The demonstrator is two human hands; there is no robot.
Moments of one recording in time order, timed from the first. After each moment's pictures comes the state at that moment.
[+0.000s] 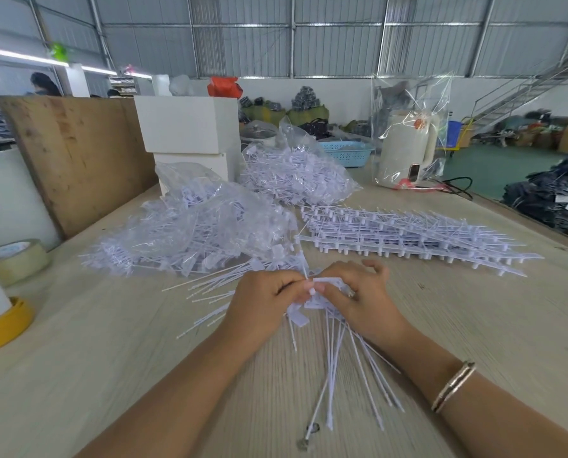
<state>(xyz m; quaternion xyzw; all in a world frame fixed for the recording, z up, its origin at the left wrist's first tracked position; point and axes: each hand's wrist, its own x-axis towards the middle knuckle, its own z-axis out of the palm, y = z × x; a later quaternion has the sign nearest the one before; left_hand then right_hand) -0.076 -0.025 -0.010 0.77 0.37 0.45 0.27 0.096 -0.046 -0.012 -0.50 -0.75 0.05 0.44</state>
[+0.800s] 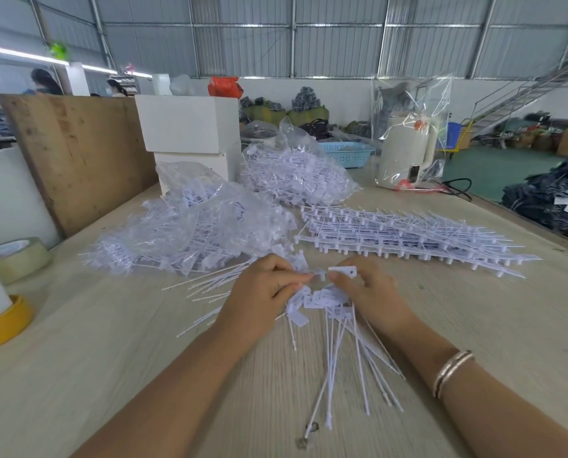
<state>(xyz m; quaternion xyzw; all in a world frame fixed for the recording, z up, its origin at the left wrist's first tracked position) -0.083 -0.018 -0.008 0.83 0.35 0.42 0.12 0.114 -0.033 -0.014 -0.58 -0.64 0.23 0.46</state>
